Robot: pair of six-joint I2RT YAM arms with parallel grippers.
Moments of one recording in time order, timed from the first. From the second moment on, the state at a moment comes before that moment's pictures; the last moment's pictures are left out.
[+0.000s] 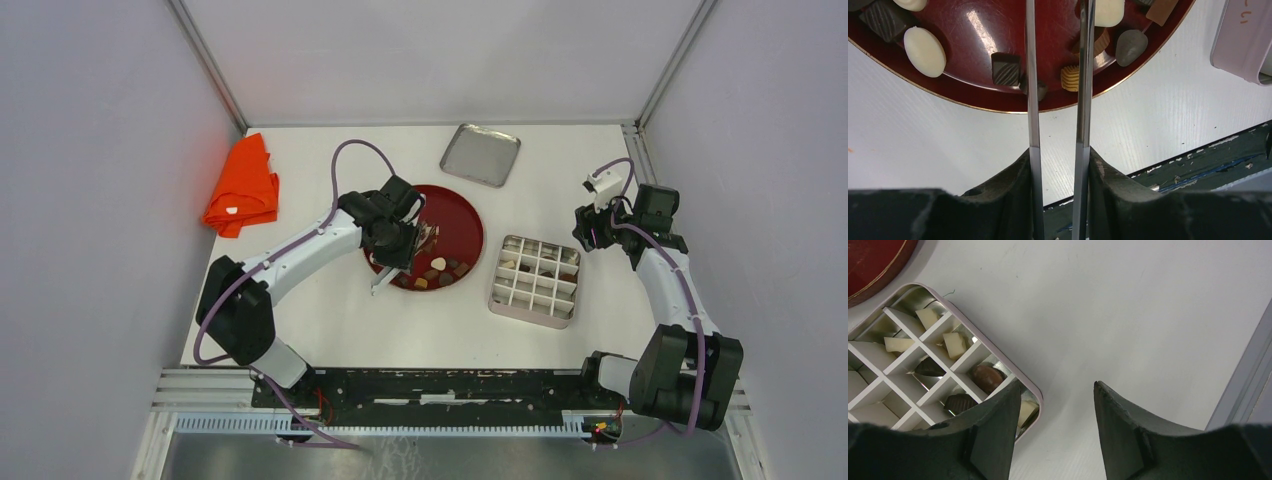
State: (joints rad) left arm -0.67 1.57 1.26 -0.89 0.05 -0.35; right arm -0.24 1.21 0.80 -0.34 -0.52 -0.56
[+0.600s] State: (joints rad) left arm -0.67 1.57 1.24 -0.89 0.06 -0.35; right arm -0.24 1.21 0.80 -0.34 -0.52 -0.56
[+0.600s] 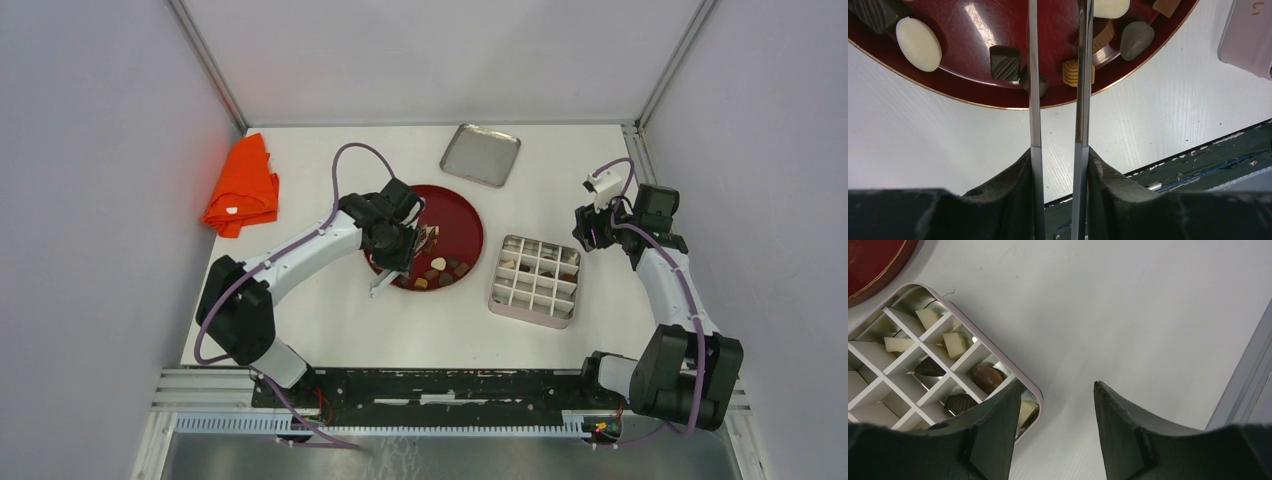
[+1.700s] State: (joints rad) left arm -0.69 1.60 1.20 -0.89 0.06 -0.35; right arm -0.24 1.21 0.80 -0.34 -0.52 -0.56
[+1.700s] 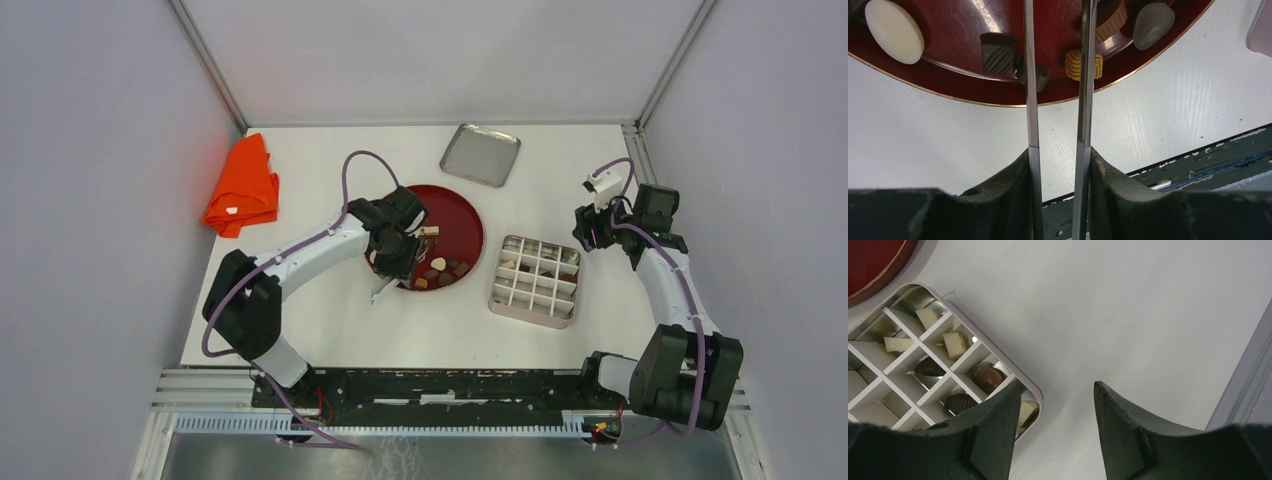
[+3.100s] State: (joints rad) left arm -0.70 1.27 1.08 -0.74 0.20 -0.36; right arm -0.24 1.21 0.80 -0.36 -0.55 -0.57
